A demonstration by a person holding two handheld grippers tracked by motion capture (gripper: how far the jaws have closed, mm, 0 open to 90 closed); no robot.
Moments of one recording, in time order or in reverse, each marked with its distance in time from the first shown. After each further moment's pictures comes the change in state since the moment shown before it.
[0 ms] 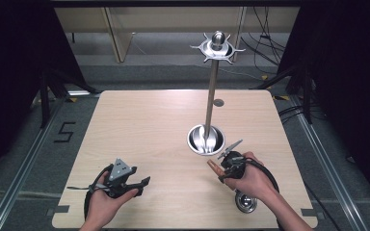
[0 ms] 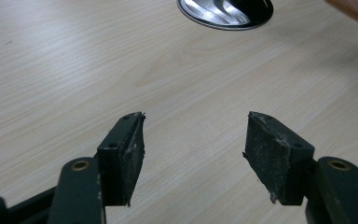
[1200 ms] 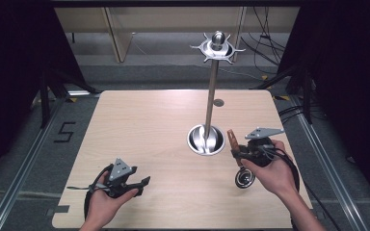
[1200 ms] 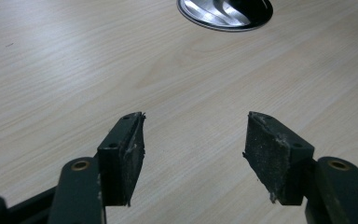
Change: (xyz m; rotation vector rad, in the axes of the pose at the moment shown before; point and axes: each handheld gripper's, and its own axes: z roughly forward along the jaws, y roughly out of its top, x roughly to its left) left arm -0.001 0.001 0.001 -0.018 0.002 -0.003; right arm -0.023 -0.011 -0.070 -0.396 -0.089 0.154
